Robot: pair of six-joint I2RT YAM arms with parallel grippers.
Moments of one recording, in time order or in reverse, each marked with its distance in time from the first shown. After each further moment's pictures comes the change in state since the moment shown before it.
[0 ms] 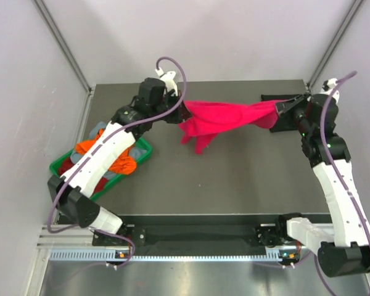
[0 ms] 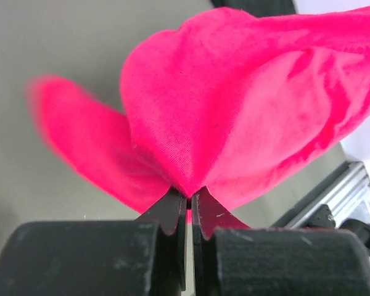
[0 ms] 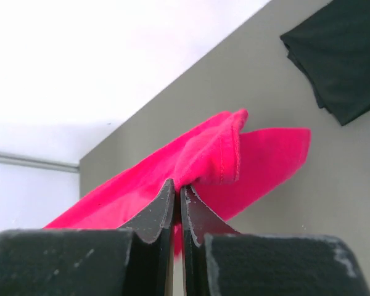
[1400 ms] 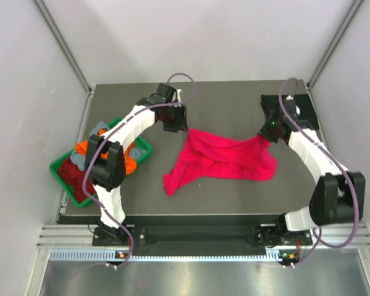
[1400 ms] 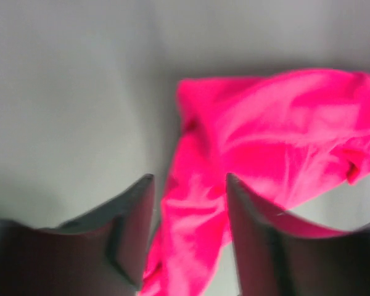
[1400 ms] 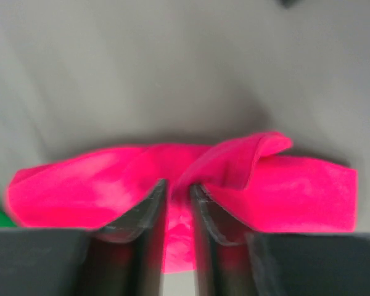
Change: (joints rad) left arm 0.126 0.428 0.084 -0.136 0.032 0.106; right arm 0.003 0.362 -0.137 -0.056 -0.045 -0.055
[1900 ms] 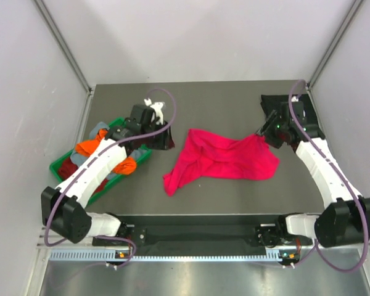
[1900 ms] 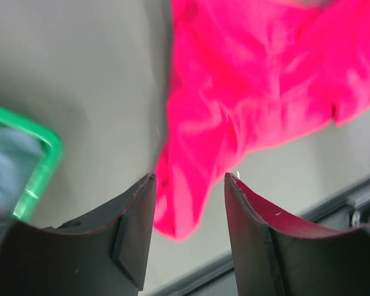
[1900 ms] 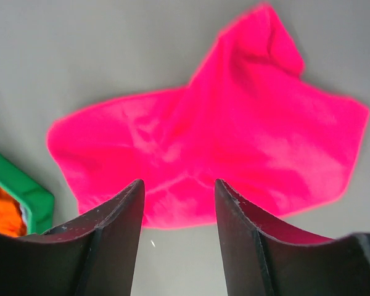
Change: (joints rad) left arm 0.016 -0.573 -0.411 0.039 -0.043 0.001; right arm 0.025 -0.112 0.079 -0.158 -0.050 -0.006
